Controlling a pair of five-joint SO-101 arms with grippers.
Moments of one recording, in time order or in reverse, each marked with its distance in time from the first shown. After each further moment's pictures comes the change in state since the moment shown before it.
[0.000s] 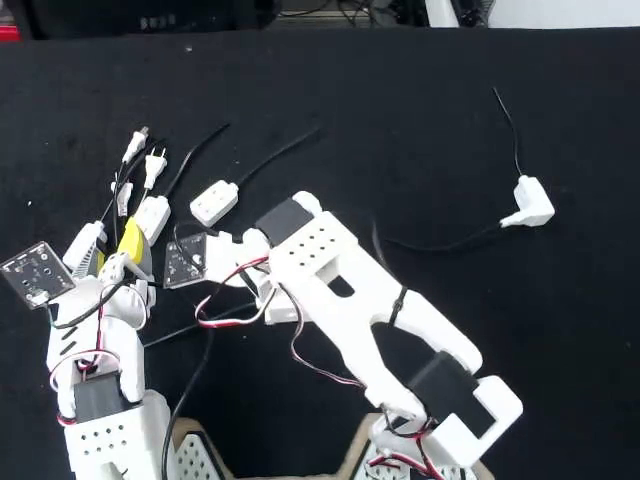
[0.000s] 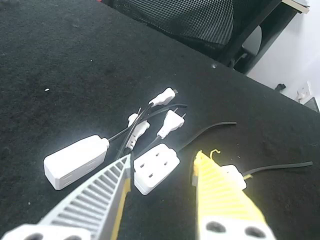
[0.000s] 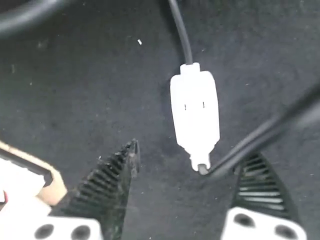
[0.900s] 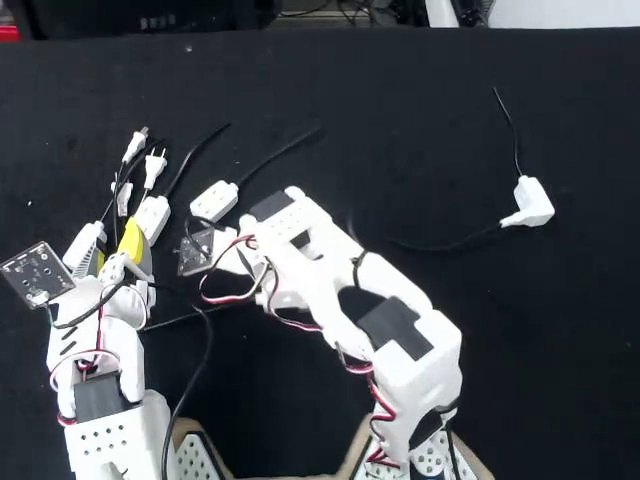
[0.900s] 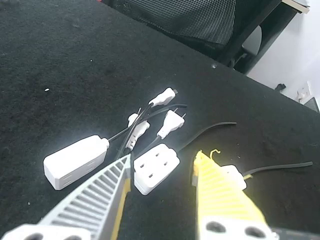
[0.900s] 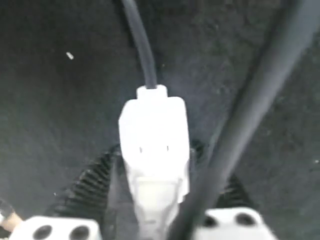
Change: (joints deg) left arm 0.0 0.0 0.0 0.0 0.0; right arm 4.3 22.9 -5.4 -10.4 2.3
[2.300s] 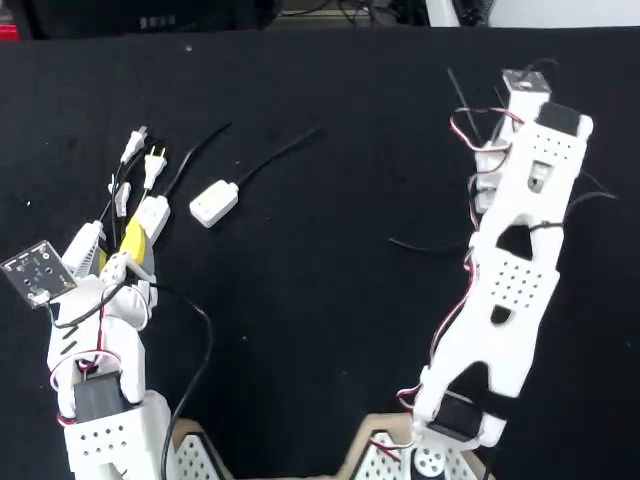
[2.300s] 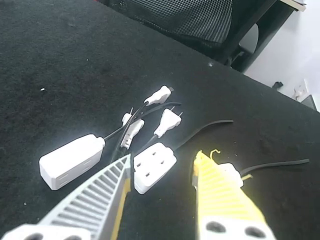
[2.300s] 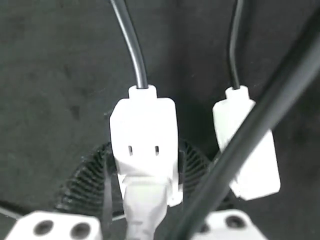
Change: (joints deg) left arm 0.7 0.0 0.0 0.0 0.0; right arm 59.0 40.5 -77.7 19.9 -37.9
